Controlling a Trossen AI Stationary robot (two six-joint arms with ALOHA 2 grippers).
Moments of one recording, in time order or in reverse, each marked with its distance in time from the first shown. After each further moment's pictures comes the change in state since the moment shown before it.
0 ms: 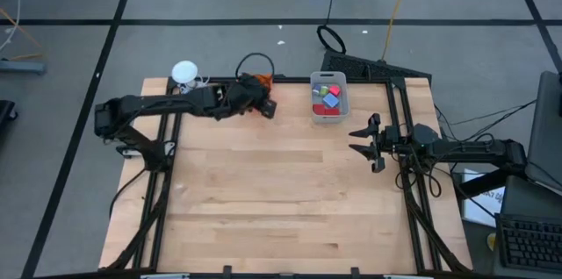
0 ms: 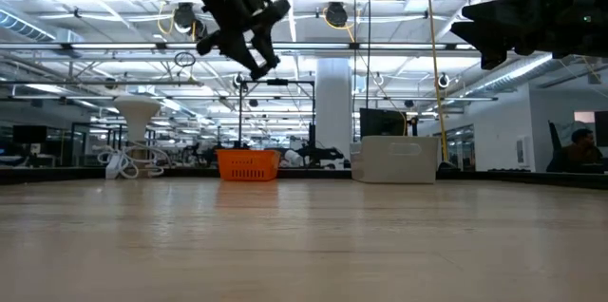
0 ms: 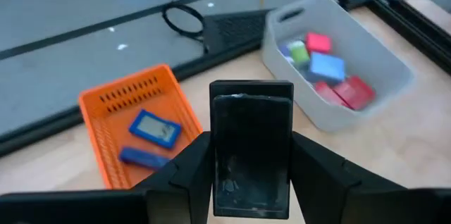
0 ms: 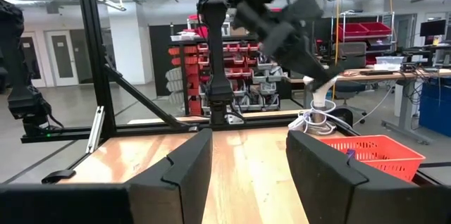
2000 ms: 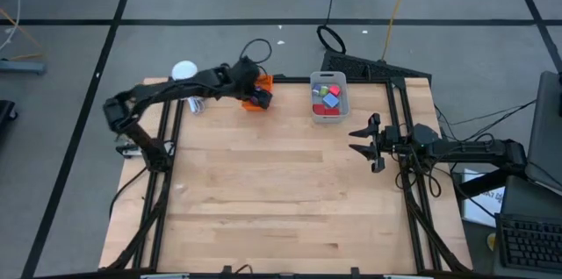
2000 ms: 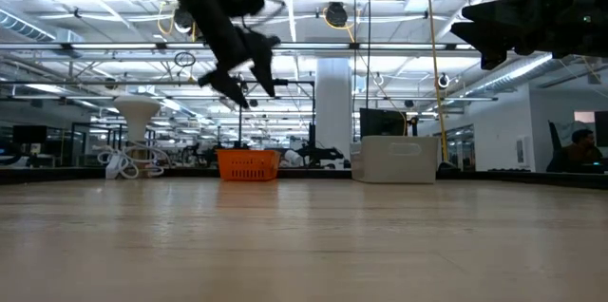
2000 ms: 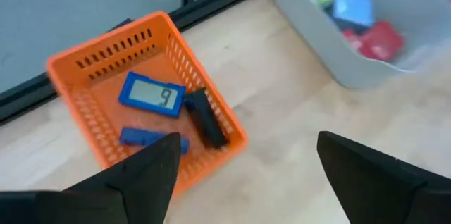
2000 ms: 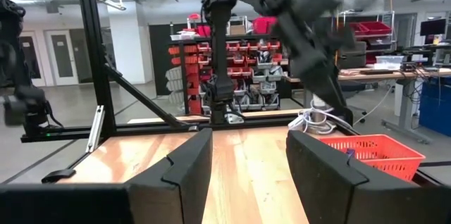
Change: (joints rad) left arm 0.246 0.093 0.000 -0.045 0.393 0.146; right arm 0.000 0.000 0.000 0.000 0.000 0.000
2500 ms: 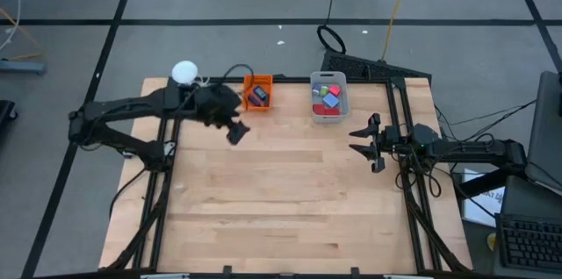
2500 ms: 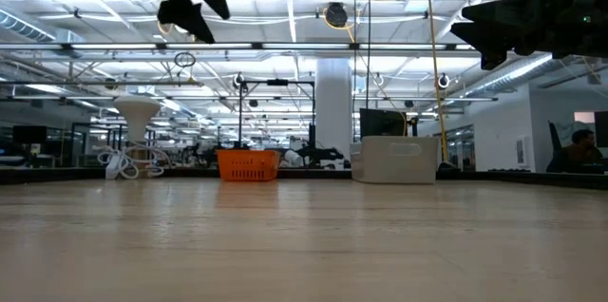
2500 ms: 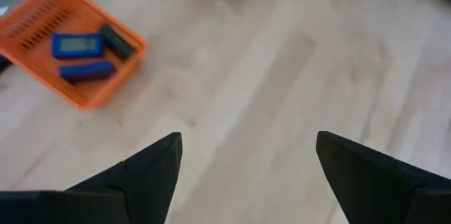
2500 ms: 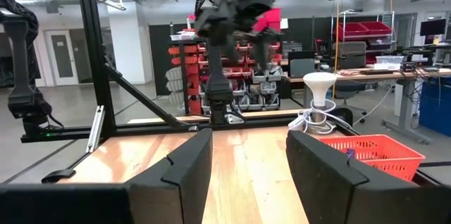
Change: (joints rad) left arm -0.336 -0.356 0.000 -0.359 -0.005 0.025; right arm 0.000 0.000 0.000 0.000 0.000 0.000
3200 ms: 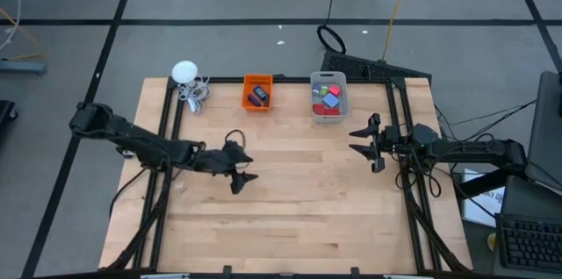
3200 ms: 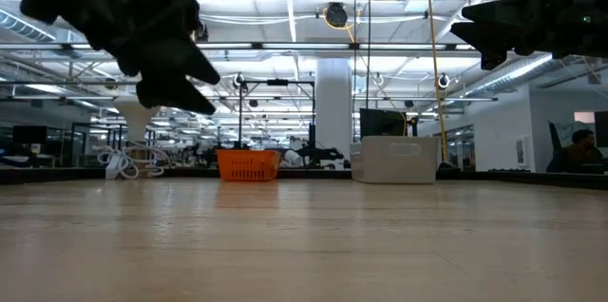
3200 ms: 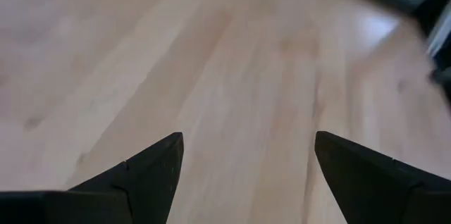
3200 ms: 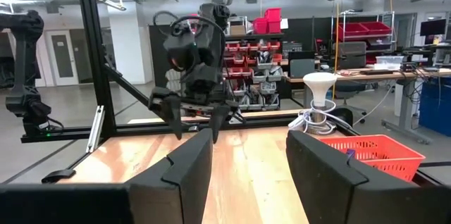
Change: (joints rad) left arm -0.415 0.012 -0.718 1.018 -0.186 -0.137; right arm 0.000 0.000 0.000 0.000 0.000 0.000
